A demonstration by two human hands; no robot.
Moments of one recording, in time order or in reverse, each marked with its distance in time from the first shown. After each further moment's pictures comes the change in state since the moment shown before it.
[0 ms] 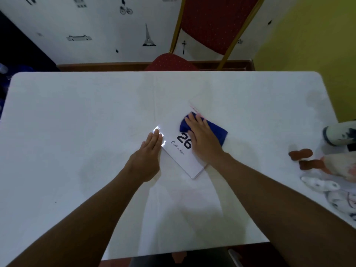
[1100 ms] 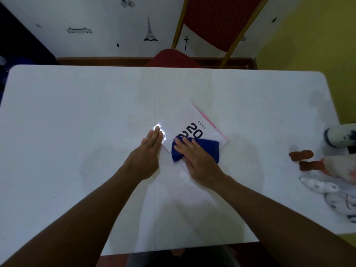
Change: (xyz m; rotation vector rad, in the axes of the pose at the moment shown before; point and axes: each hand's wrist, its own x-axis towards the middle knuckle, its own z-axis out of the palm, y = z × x) left_hand 0.001 -0.004 0.000 -0.045 -0.011 -0.011; right_hand -0.068 -0.009 0.021 0.059 -0.100 -0.258
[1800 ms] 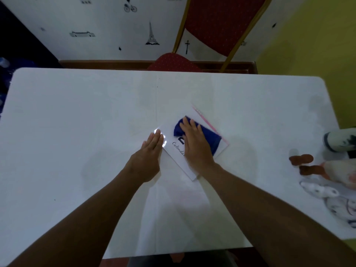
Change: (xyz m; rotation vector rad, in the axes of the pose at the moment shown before) left_hand 0.000 0.002 0.001 0.020 -0.003 -0.005; right_hand 0.058 0.003 0.002 -0.049 0.213 0.274
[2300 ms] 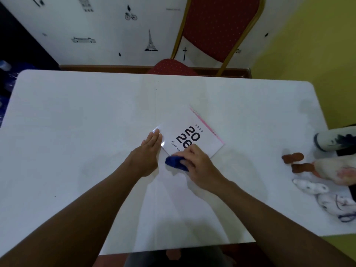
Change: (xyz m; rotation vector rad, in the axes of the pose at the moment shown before) left_hand 0.001 0.002 -0.007 0.018 -0.065 -0.042; right_hand -0.061 -0.019 -0.054 0.360 -0.206 -0.139
